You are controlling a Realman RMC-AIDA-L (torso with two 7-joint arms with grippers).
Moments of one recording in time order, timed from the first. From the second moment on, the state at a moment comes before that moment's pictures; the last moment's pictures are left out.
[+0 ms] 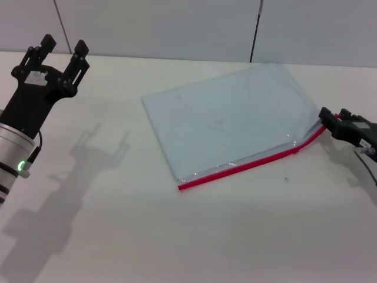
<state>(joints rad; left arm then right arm) -0.51 -2.03 -0.12 -0.08 1.65 1.44 -0.36 0.66 2.03 0.00 0.04 -1.80 -0.79 0.80</state>
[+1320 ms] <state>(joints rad) -0.51 -2.03 -0.12 -0.08 1.66 1.44 -0.36 0.69 2.03 -0.03 0.06 -1.81 -0.72 0.85</state>
